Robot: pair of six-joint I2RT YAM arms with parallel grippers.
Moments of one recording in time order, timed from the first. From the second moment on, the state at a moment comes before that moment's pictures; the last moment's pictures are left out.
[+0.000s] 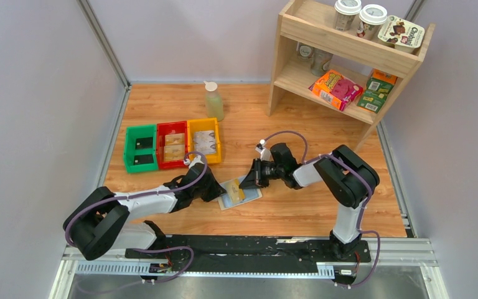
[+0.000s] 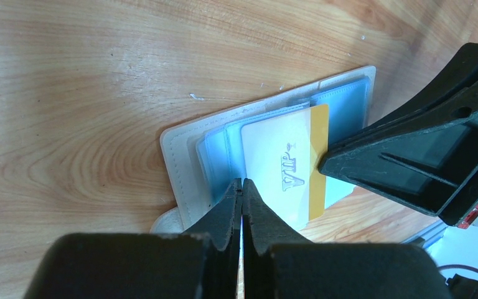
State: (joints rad) left arm -0.74 1.28 0.38 0.10 -0.03 -1.11; right arm 0.61 1.86 0.67 0.56 -0.73 0.89
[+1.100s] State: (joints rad) left arm -0.74 1.29 0.38 0.11 -0.02 -1.10; right arm 0.53 1.79 0.66 0.44 -0.73 0.80
